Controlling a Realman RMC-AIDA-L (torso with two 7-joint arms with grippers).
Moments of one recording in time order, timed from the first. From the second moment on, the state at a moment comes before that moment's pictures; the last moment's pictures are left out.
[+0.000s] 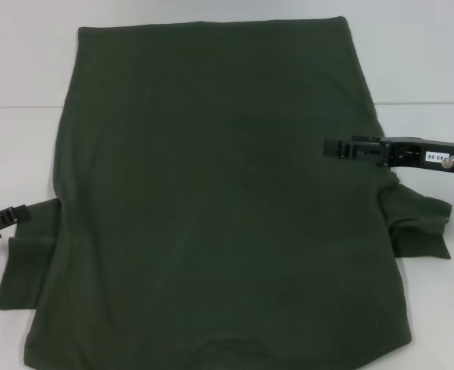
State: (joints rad) left arm -0.36 -2.02 0.37 0.70 2.13 1.30 -2.07; right arm 0.62 2.06 -0.75 -0.73 -1.96 -1.30 1.96
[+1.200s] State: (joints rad) left arm -0.37 -2.05 0.40 0.67 2.15 1.27 -2.09; right arm 0.62 2.06 -0.75 -0.73 -1.96 -1.30 1.96
